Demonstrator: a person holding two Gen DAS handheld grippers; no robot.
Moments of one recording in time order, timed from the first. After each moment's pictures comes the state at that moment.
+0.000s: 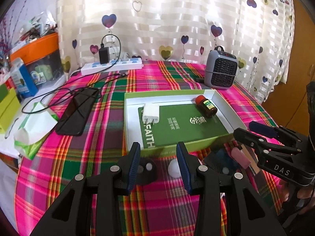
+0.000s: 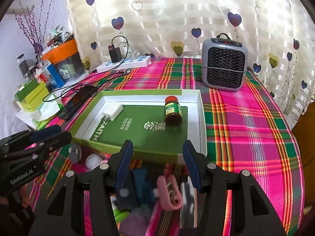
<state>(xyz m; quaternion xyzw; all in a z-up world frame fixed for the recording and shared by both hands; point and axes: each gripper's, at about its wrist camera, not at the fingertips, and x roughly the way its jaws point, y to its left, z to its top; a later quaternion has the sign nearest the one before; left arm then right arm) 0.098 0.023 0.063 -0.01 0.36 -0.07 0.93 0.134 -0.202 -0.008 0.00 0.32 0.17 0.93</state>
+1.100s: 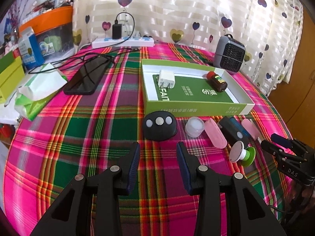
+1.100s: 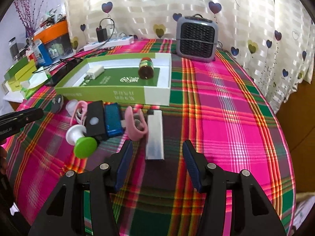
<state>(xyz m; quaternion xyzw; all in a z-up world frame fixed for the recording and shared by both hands) 0.070 0.052 0.024 -0.05 0.41 -0.06 0.91 0.085 -0.238 -0.054 -0.03 0.36 0.11 0.93</state>
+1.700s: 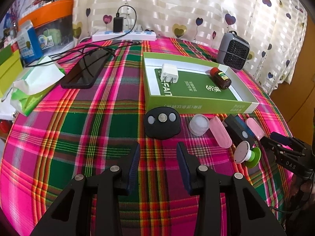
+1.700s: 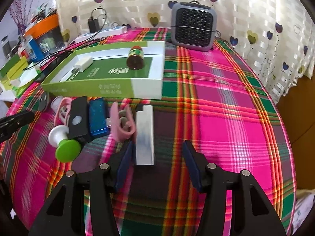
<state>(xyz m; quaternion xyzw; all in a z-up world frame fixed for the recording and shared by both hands) 0.077 0.053 0.016 -0.05 0.42 -0.05 0.90 0.106 -0.245 -0.060 -0.03 0.39 0.09 0.92</state>
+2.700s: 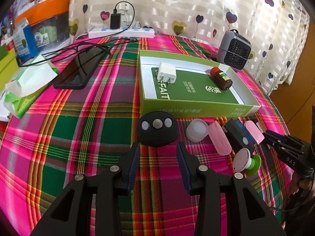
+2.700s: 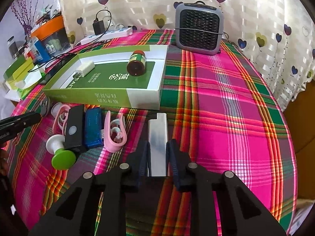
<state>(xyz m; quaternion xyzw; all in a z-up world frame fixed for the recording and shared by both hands) 0.095 0.048 0.011 -0.06 0.43 -0.06 0.90 0.122 -0.253 -0.056 -0.04 0.39 0.14 0.91</state>
